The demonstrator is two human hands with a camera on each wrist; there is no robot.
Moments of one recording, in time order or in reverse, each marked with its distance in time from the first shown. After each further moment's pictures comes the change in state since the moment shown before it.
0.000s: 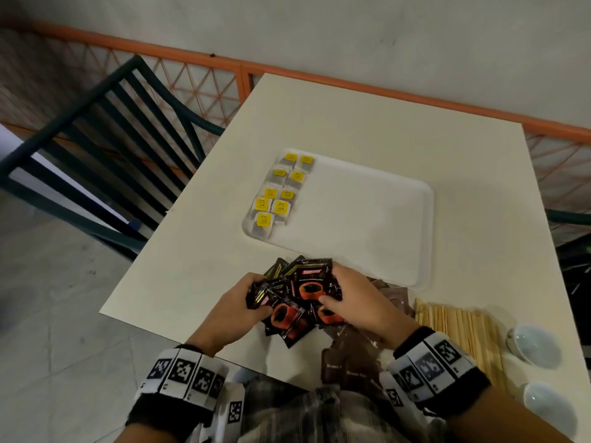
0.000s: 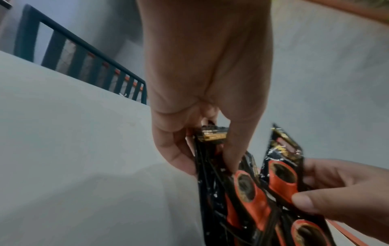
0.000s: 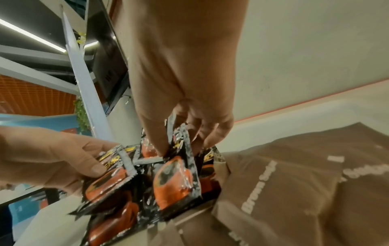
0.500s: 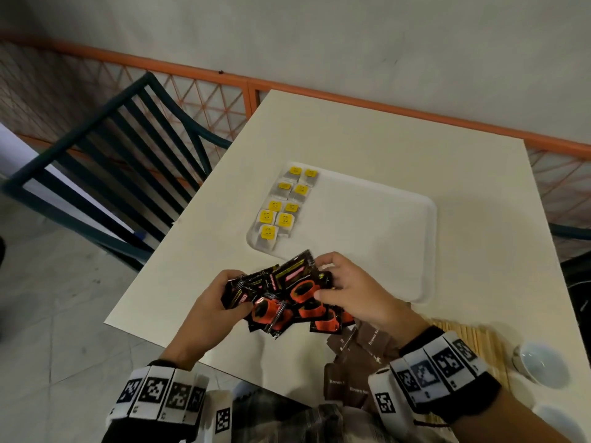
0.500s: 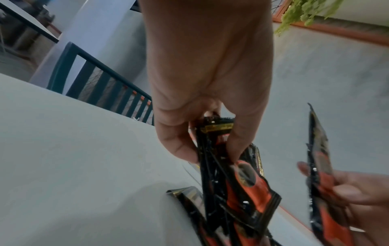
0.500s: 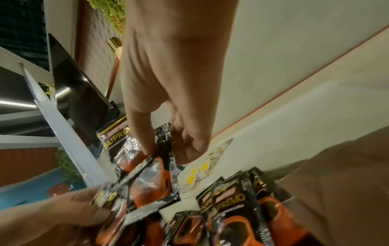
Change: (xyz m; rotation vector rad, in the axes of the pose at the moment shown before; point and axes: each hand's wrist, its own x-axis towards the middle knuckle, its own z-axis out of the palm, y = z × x) left_hand -0.012 0.006 -0.030 -0.169 0.176 0.101; right_hand 0.003 -0.025 -0.024 0.669 -0.023 -0.022
